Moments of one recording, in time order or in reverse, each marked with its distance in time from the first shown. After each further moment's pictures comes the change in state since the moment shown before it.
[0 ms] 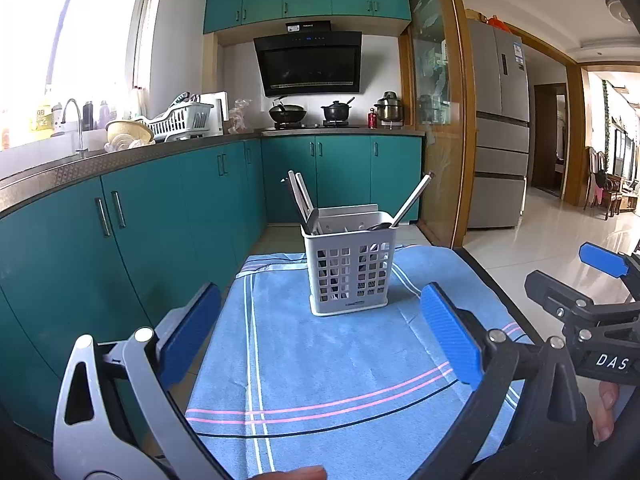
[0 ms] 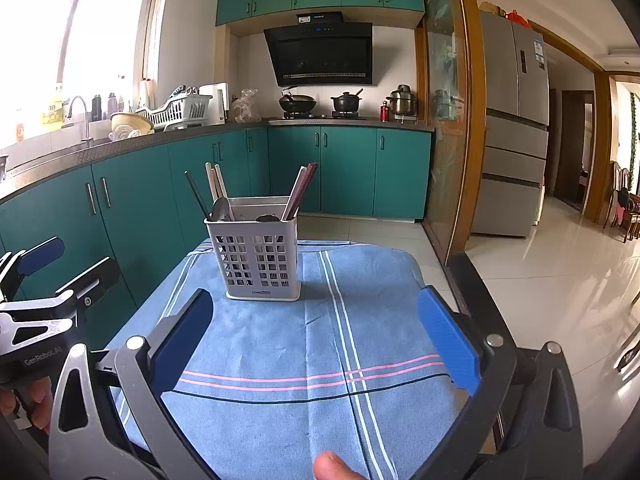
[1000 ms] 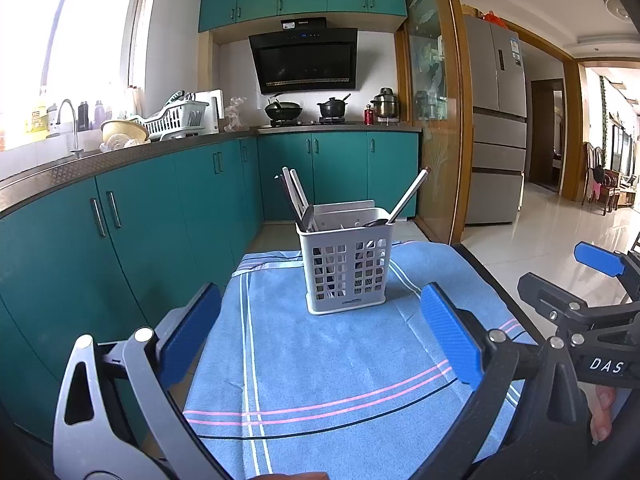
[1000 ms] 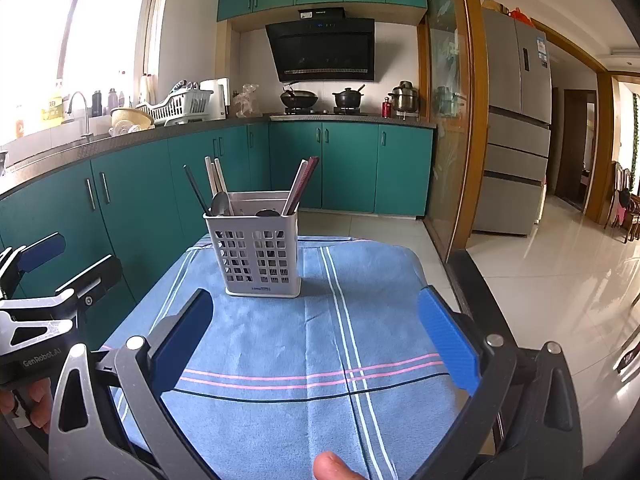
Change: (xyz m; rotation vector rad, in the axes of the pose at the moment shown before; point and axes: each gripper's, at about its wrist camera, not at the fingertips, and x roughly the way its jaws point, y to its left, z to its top) left arm 0.007 -0.001 0.001 0.012 0.010 -0.012; right arm 0.004 -0.006 -0.001 -0.006 0.020 0.007
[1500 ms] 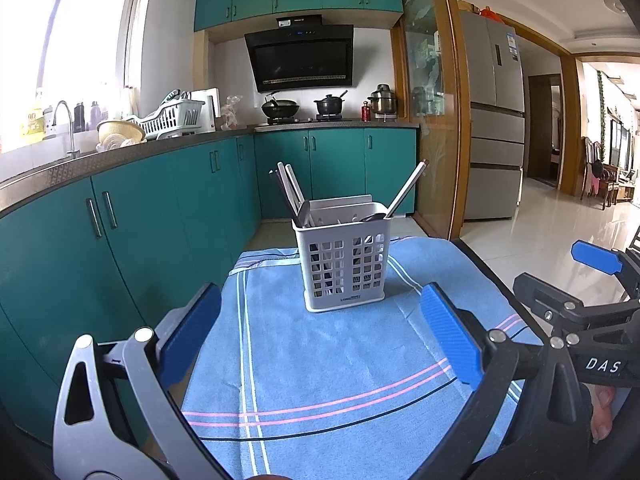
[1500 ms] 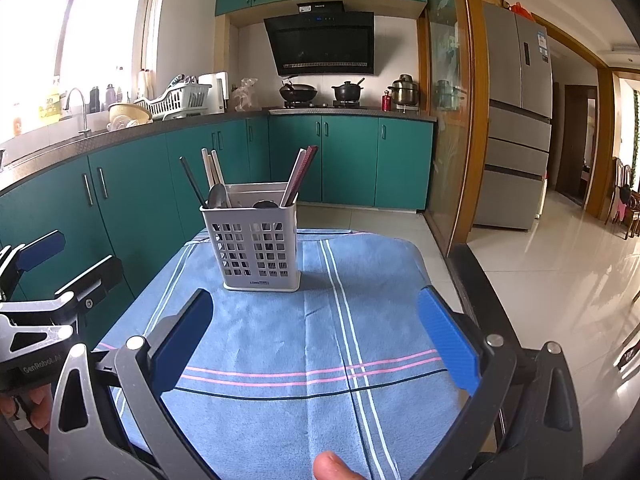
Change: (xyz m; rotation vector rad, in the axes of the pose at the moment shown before) left arm 0.009 -0.001 -0.007 0.011 0.011 -0.005; right arm 0.009 -0.001 -0.001 0.001 0.022 0.001
